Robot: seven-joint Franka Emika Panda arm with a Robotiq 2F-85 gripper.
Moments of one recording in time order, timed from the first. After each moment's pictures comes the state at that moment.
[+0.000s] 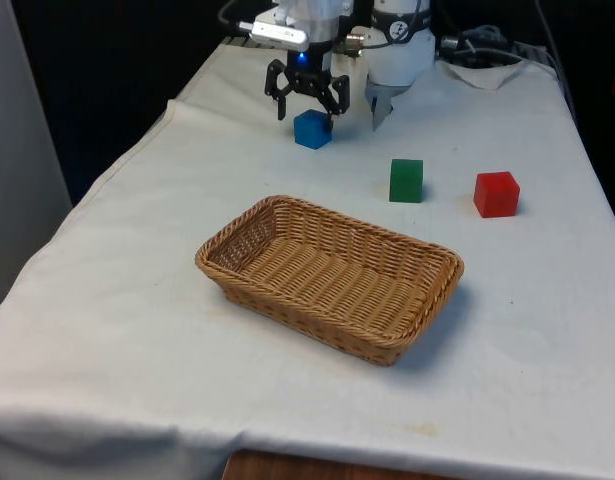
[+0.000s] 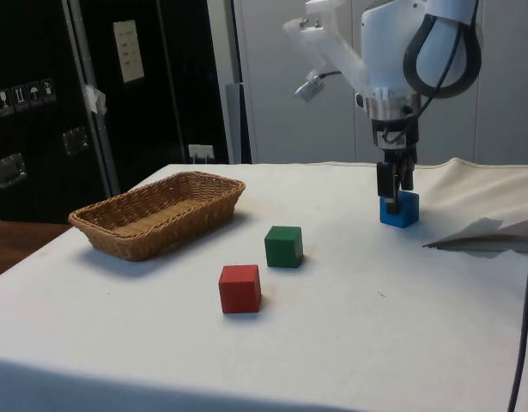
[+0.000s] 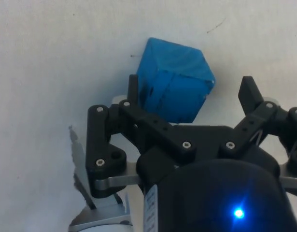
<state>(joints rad) 0.29 0.05 -0.77 -2.90 -0.39 2.93 0.09</state>
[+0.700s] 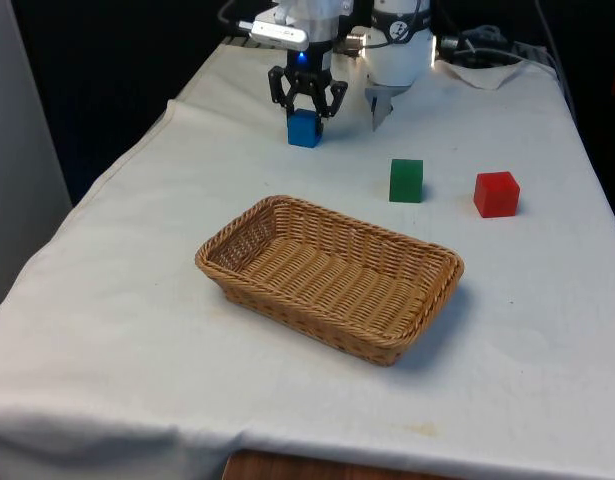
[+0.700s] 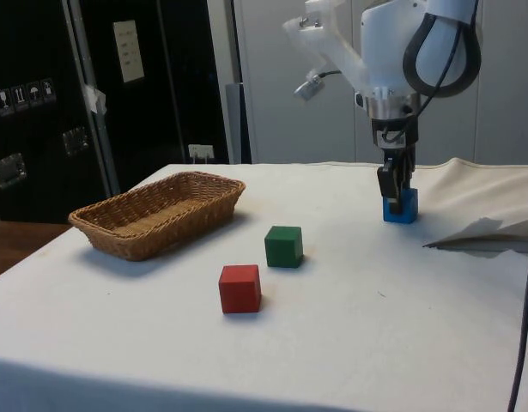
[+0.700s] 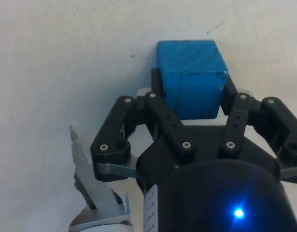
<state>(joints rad) 0.29 0.05 -0.77 -2.90 -0.39 2.92 0.09</state>
